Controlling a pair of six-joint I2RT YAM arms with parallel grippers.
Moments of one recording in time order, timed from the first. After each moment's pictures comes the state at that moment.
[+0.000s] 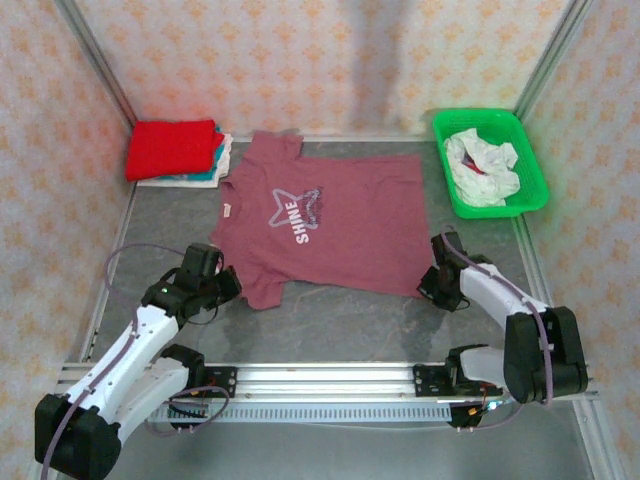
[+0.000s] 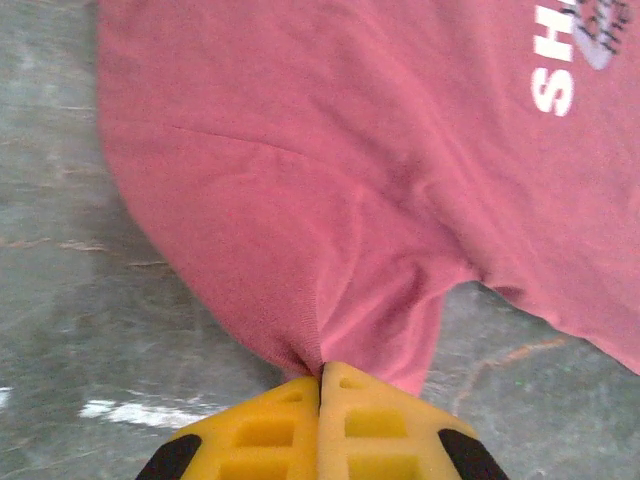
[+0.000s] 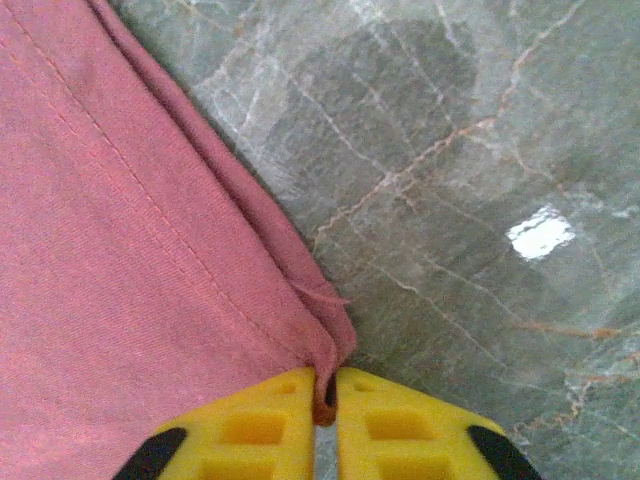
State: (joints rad) left arm -0.27 0.81 0.53 -0.68 0.08 -0.76; right arm 0.14 1.24 0.56 -0.67 -0.04 0.81
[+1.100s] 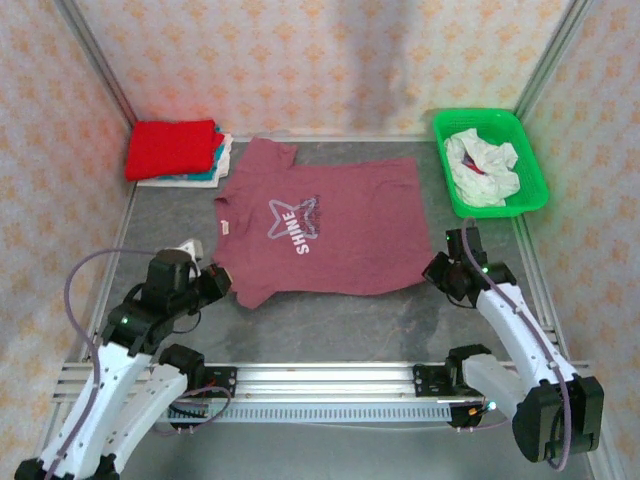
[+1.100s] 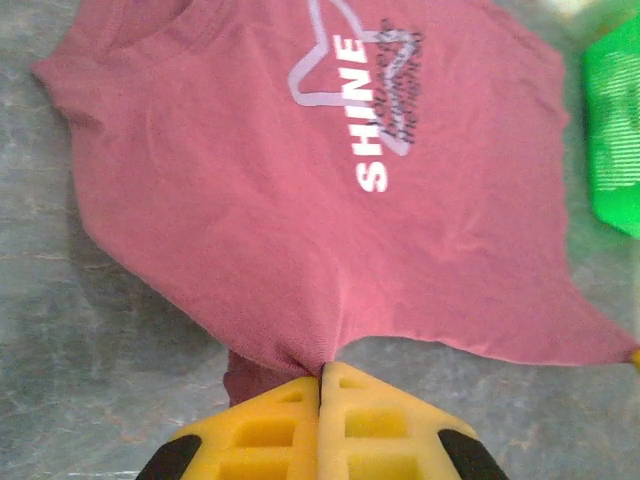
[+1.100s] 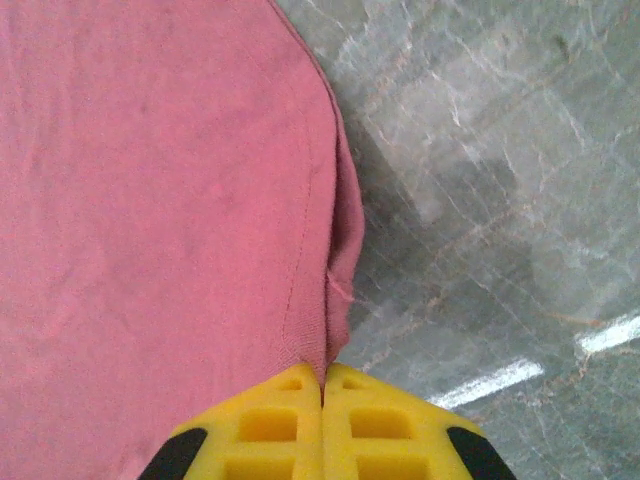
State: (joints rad) left arm -0.28 0.58 0.72 -0.91 0.10 -0.77; right arm 0.15 0.95 0.66 -0.78 -0.03 0.78
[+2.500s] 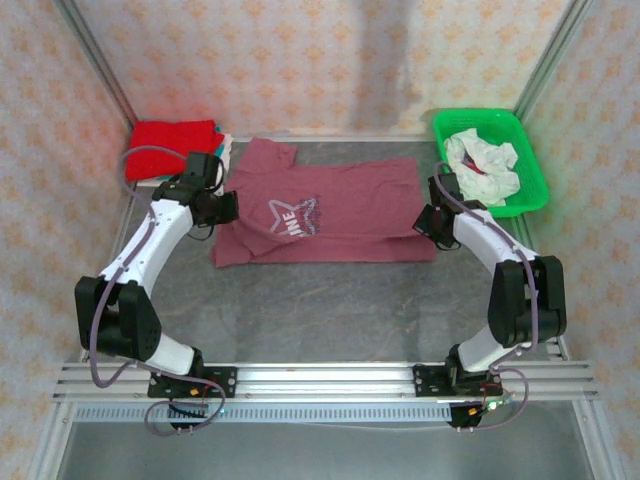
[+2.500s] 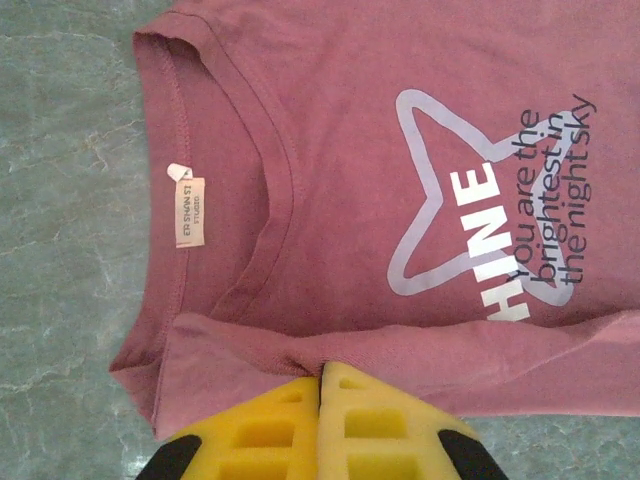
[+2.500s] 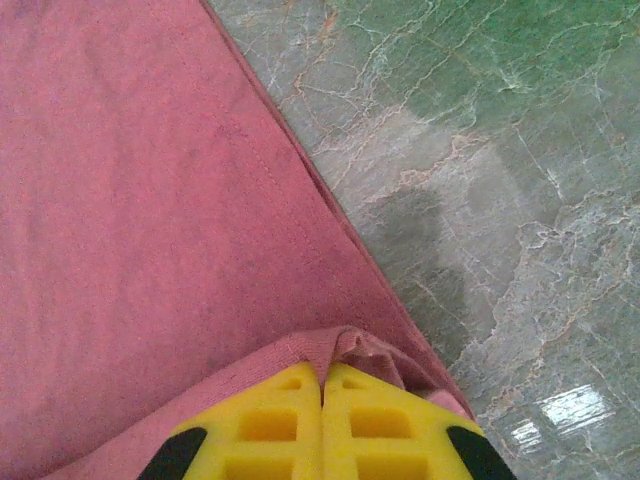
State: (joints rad) left arm -0.09 1.49 1.26 -0.82 0.05 -0.33; right arm 0.12 1.55 1.04 -0.61 0.09 0.67
